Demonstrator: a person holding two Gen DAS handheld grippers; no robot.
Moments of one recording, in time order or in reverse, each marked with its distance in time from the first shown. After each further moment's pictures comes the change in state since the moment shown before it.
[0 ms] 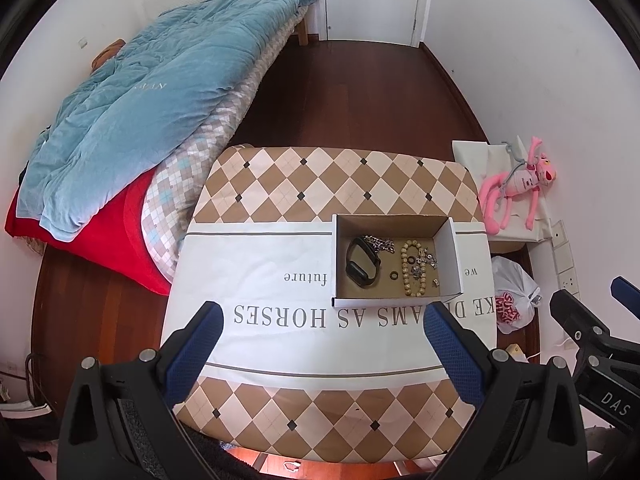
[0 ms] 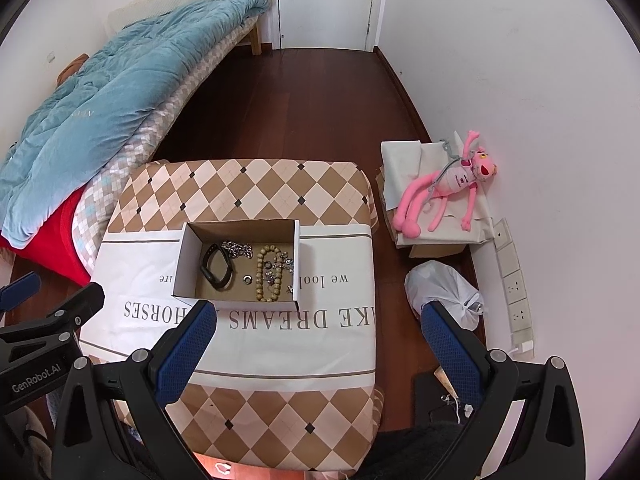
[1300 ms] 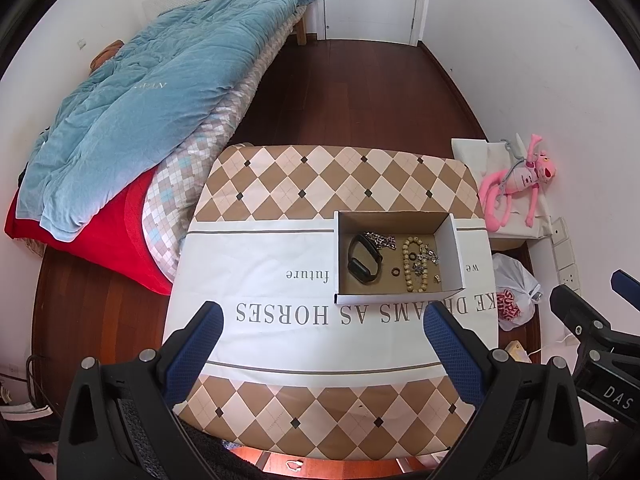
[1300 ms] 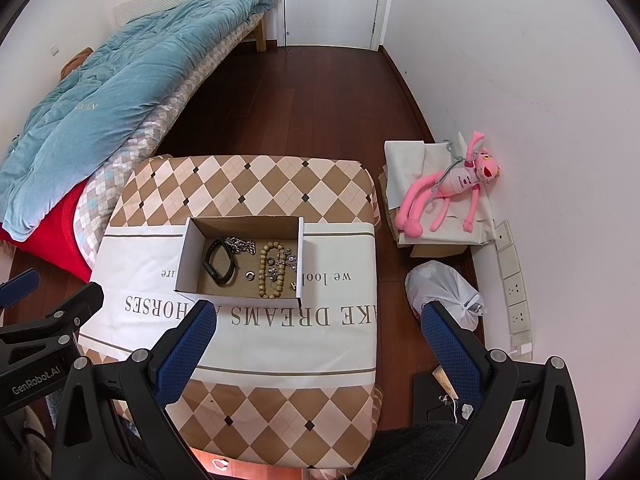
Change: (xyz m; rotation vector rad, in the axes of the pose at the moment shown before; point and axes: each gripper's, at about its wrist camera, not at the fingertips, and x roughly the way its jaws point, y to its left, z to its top) left arm -0.001 0.004 -0.005 0.002 0.003 -0.001; right arm 0.001 0.003 0.000 -0.015 0.005 0.002
